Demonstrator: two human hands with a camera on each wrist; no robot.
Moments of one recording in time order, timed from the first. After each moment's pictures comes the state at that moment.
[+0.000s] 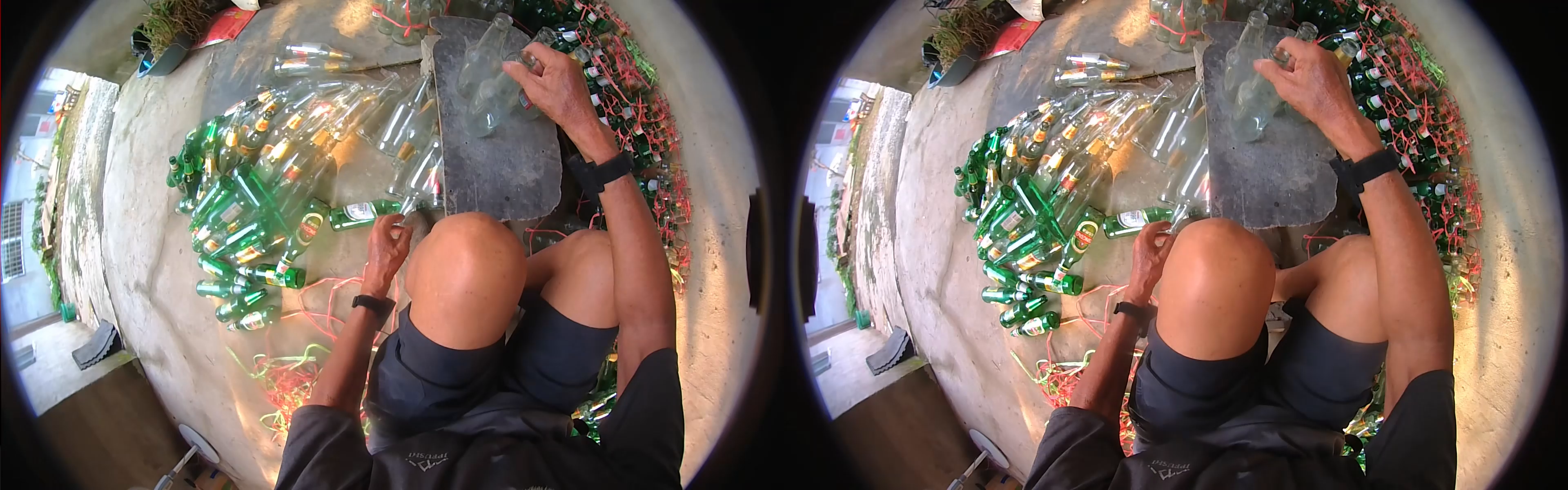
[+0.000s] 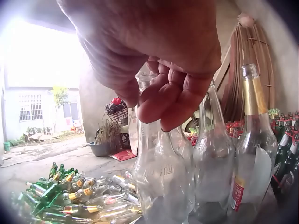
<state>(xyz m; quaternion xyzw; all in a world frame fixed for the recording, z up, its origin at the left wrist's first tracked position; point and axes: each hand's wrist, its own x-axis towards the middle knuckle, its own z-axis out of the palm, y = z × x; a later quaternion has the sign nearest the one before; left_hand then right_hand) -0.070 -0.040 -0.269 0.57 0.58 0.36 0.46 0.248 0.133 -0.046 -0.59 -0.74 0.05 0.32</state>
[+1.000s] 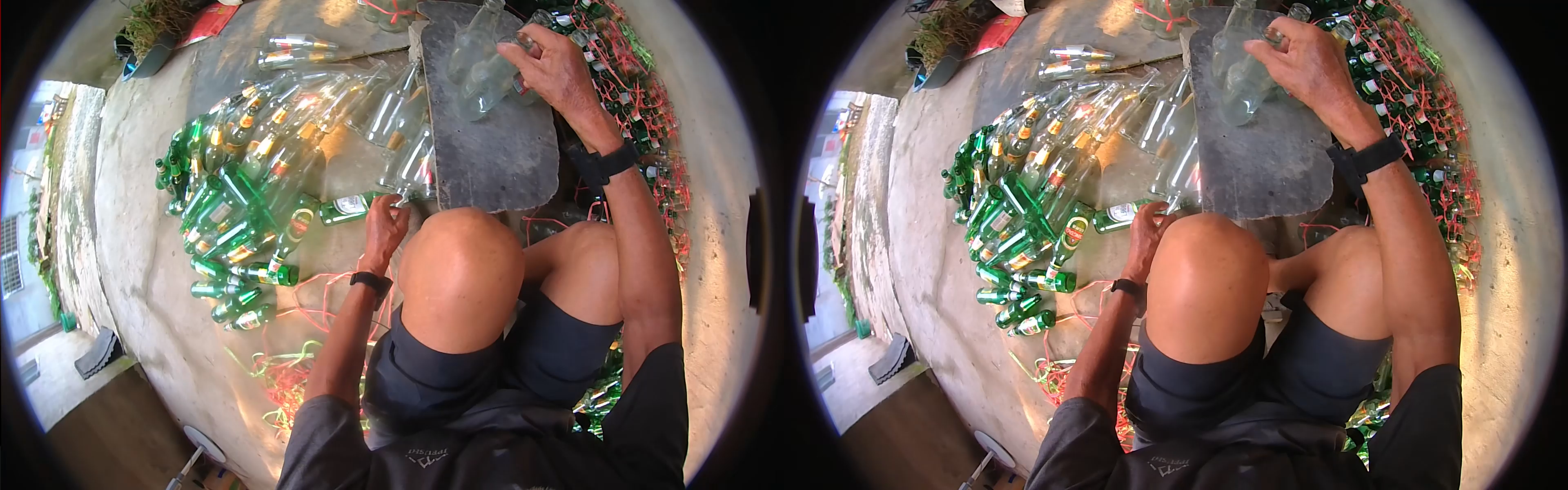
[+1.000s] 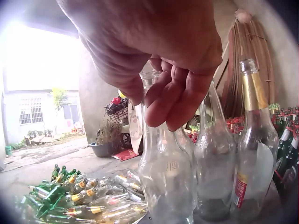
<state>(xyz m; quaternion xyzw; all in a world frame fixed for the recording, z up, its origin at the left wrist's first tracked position) -0.055 -0.013 -0.289 0.60 0.58 0.34 0.42 0.252 0.137 -0.051 -0.59 -0.73 0.09 0.34</state>
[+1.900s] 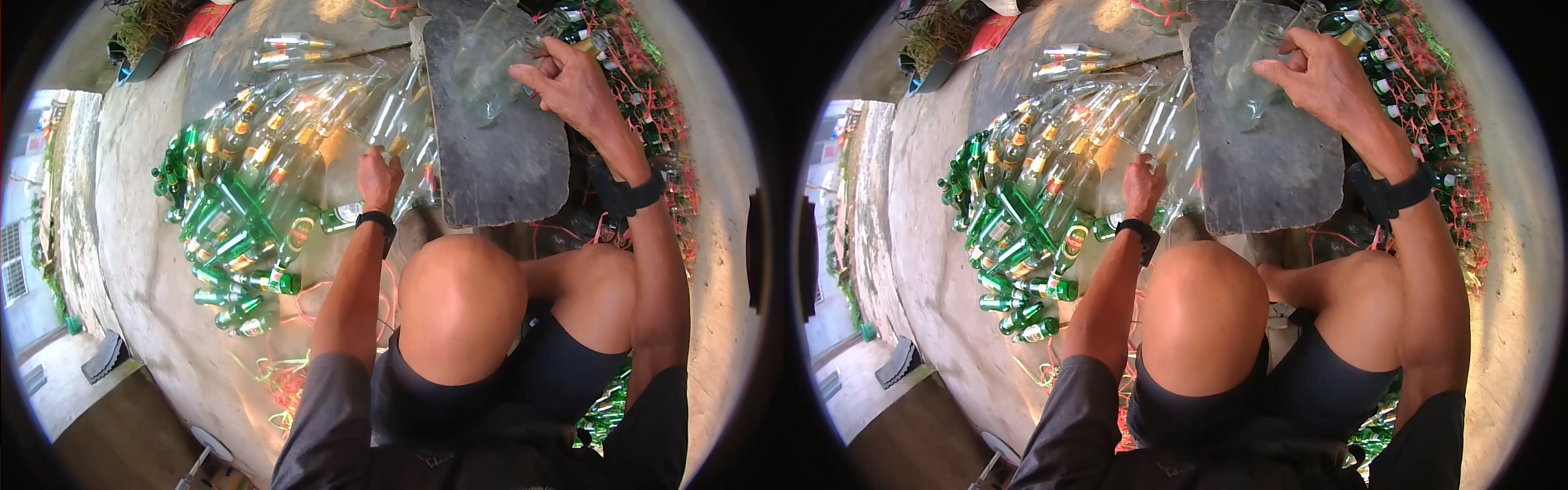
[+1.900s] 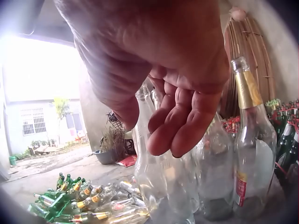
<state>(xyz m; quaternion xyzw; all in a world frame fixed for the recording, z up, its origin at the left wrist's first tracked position) -0.035 0.105 -0.332 0.62 0.71 0.25 0.24 0.256 0.130 -0.048 -0.66 -0.69 0.18 0.25</state>
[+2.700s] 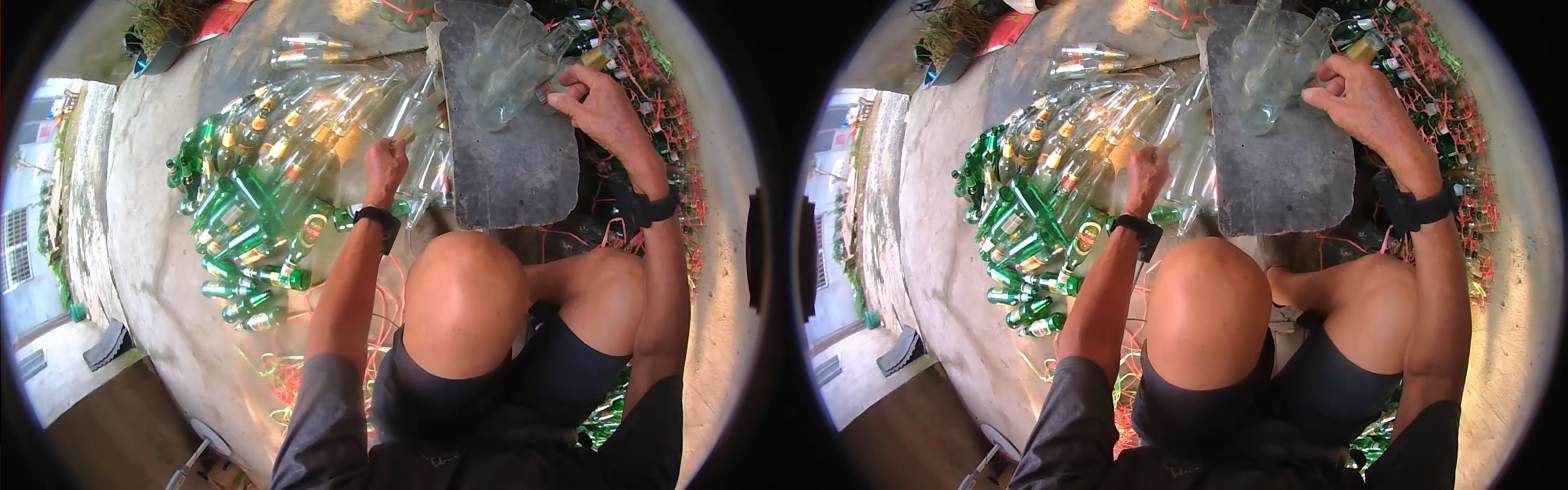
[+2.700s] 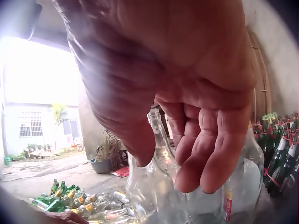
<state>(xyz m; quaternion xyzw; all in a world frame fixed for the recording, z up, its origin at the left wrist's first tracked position) -0.048 0.130 -0.296 0.61 0.64 0.31 0.33 0.278 0.109 -0.039 -0.68 -0.69 0.18 0.19</state>
